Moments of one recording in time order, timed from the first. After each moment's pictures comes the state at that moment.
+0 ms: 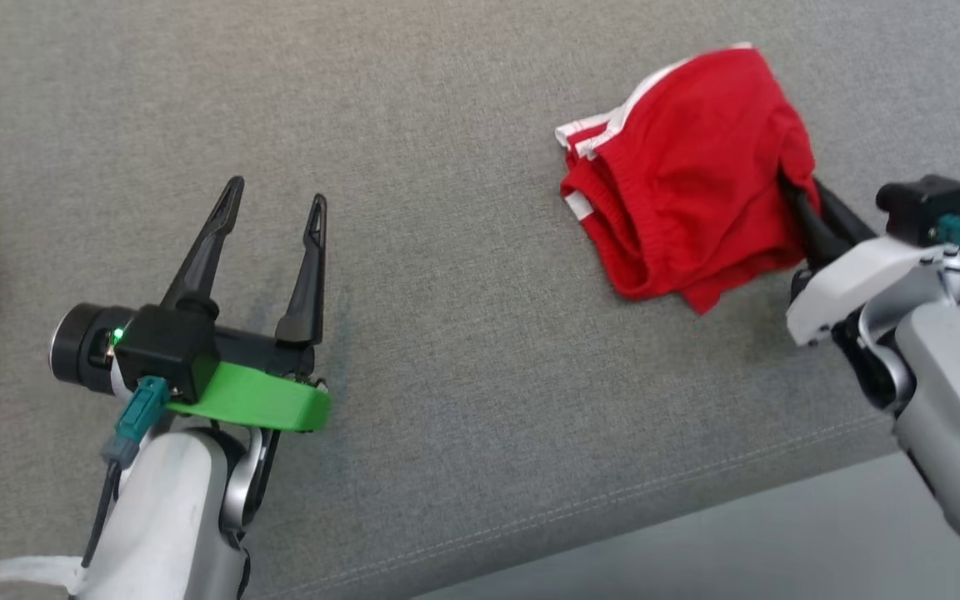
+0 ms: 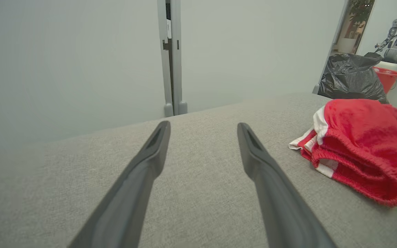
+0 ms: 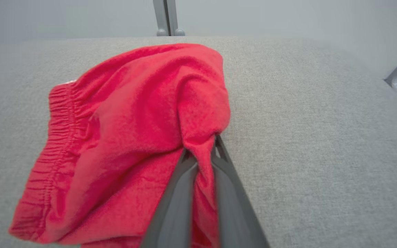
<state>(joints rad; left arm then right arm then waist) -0.33 0.18 -0.26 0.07 -0.20 -0.04 -0.21 -0.62 -0.40 0.44 0.58 0.57 0.13 -0.20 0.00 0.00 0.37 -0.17</state>
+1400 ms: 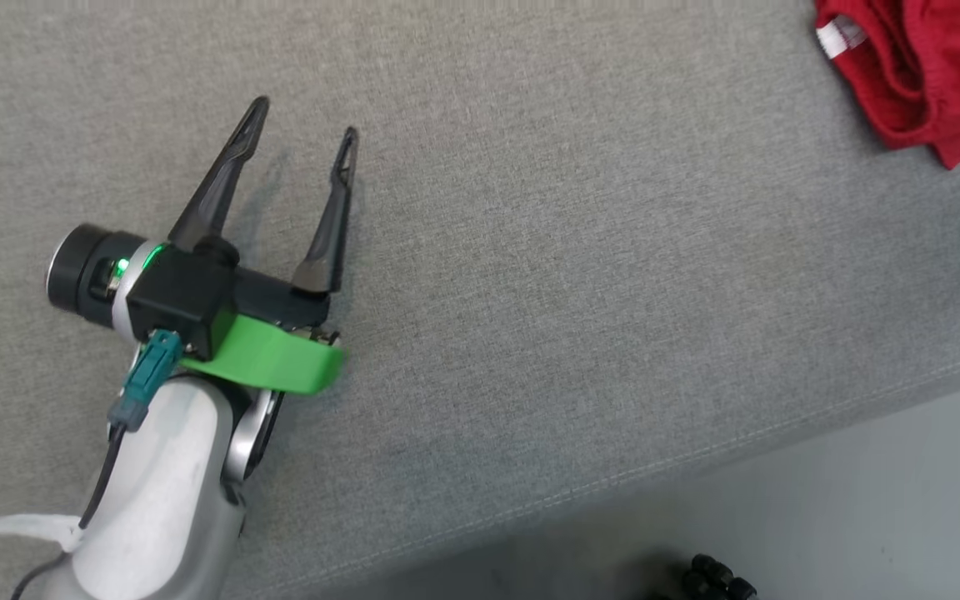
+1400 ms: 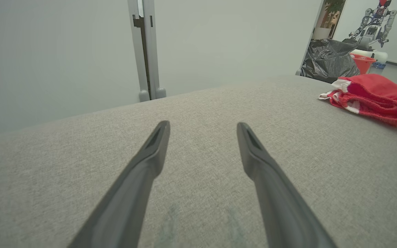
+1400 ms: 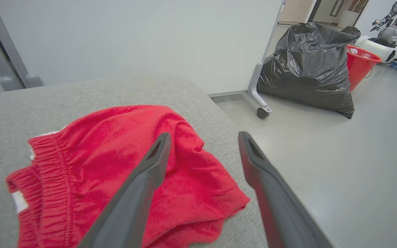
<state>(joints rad) -0.47 0.21 -0.34 0.03 -0.18 -0.05 -0.19 -0.77 -0.45 -0.13 0.71 0.39 0.13 -0.26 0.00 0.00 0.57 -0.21</state>
